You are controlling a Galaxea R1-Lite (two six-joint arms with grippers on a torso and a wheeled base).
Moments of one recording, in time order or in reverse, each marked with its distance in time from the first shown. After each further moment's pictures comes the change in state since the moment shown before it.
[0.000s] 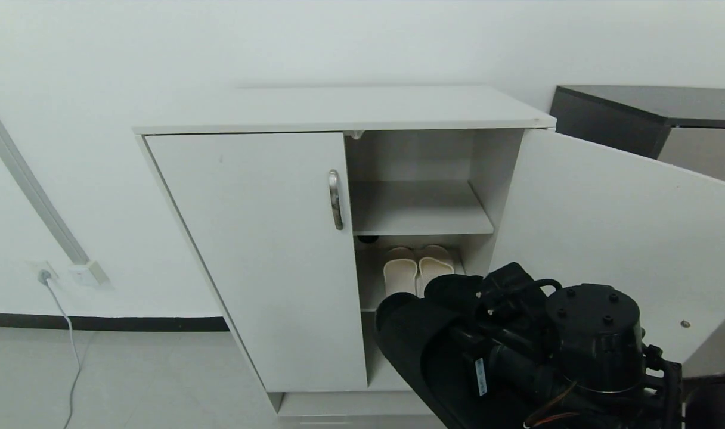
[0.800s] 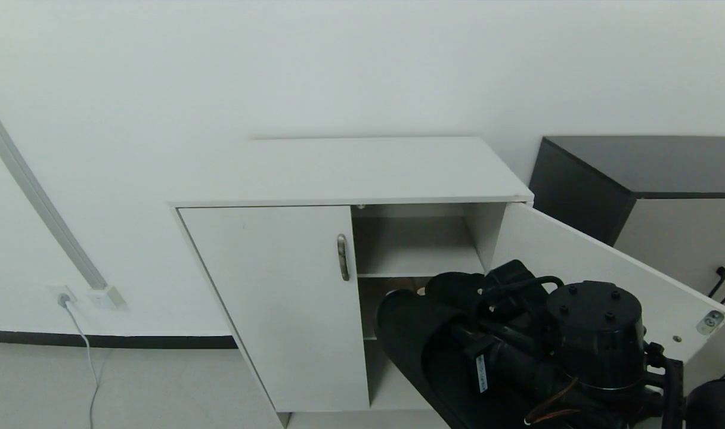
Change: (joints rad) left arm 0.000 0.000 0.000 0.000 0.000 0.000; right arm -0.006 -0.003 -0.003 0.000 0.000 0.000
